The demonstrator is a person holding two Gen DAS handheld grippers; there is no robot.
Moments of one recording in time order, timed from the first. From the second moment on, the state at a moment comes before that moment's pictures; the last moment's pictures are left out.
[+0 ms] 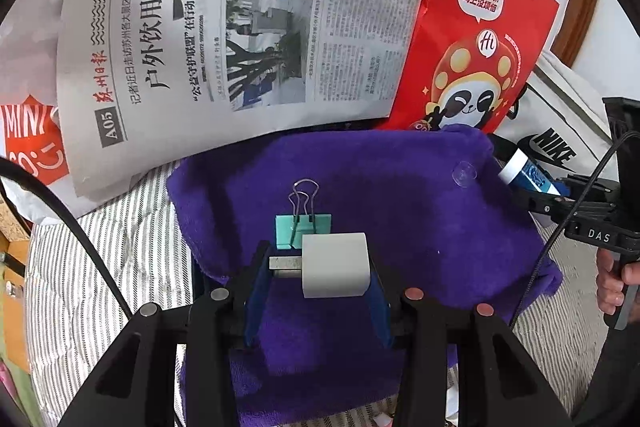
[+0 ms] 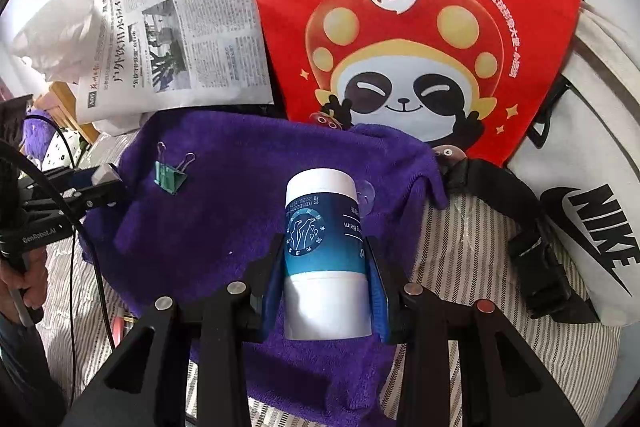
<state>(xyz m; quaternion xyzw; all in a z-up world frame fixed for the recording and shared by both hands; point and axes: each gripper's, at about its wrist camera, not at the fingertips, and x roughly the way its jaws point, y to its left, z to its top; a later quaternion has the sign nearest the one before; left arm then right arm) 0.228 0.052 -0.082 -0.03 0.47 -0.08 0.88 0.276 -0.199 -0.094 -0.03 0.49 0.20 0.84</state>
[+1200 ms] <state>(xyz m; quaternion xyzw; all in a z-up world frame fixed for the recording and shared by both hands) 0.238 0.051 -0.113 -0.01 0.50 -0.08 0.86 0.288 -0.166 -0.148 -0.08 0.52 0.19 0.83</state>
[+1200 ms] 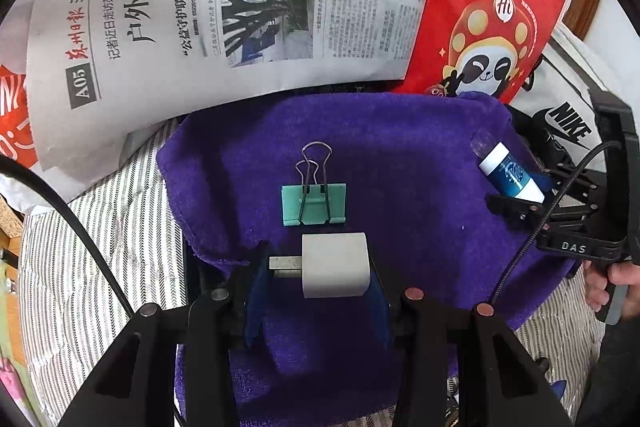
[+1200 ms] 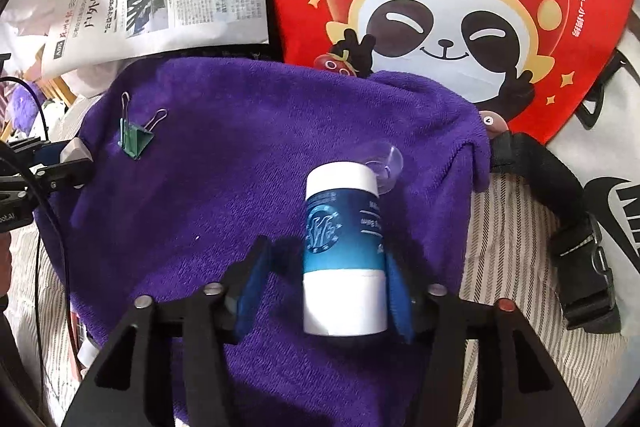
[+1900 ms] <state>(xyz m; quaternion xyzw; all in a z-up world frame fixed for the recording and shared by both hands) 0.247 0.022 -0.140 0.05 0.50 -0.05 0.86 0.272 -0.189 -0.084 -0.08 0.47 0.20 0.86</state>
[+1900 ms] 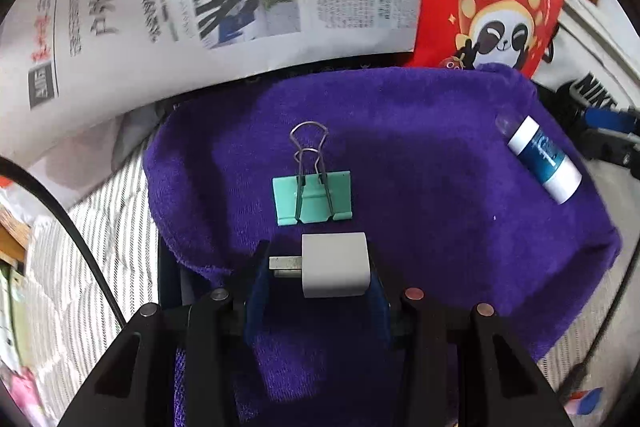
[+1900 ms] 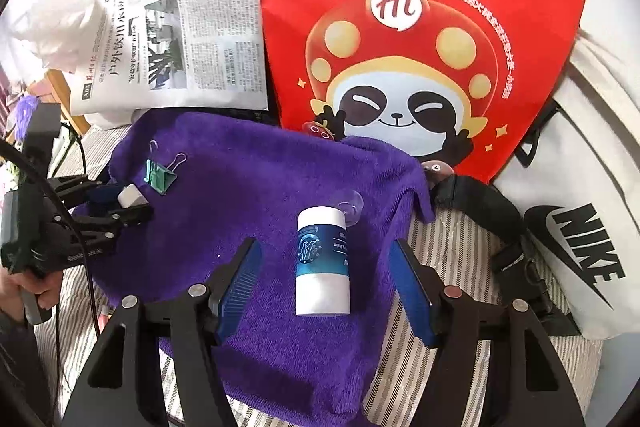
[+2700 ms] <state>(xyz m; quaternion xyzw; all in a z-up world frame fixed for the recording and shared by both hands) 0.236 0.019 -0.139 0.03 0.53 -0.03 0.85 0.252 -0.197 -0.060 -0.08 0.46 0.22 0.86</state>
